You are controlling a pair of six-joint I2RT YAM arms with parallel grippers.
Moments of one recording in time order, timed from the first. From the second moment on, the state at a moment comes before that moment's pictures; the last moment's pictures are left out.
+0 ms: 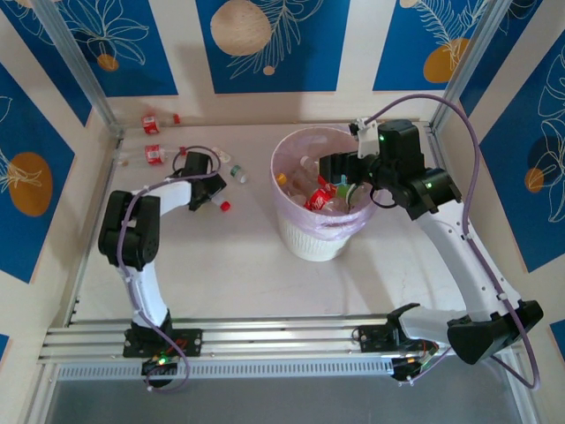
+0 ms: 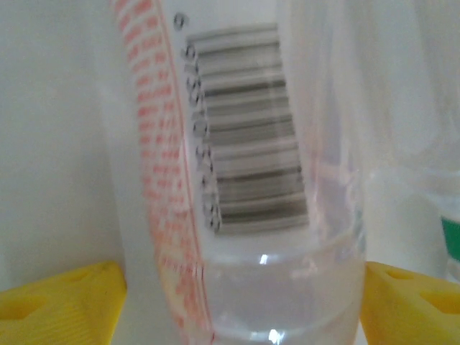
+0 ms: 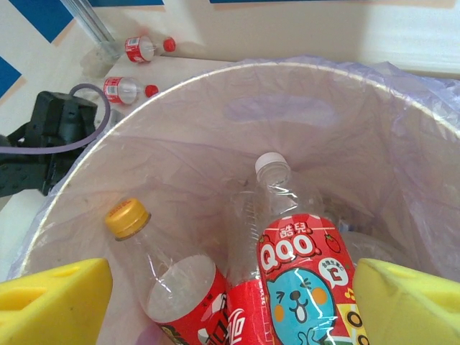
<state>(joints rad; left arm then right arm) -0.20 1.91 1.16 -0.22 -0.07 -0.84 0.39 1.21 1.44 -0.79 -0.20 0.20</state>
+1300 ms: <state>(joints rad) -0.20 1.51 0.94 -0.26 0.12 -0.63 0.45 1.19 1.47 -0.84 -0.15 0.24</state>
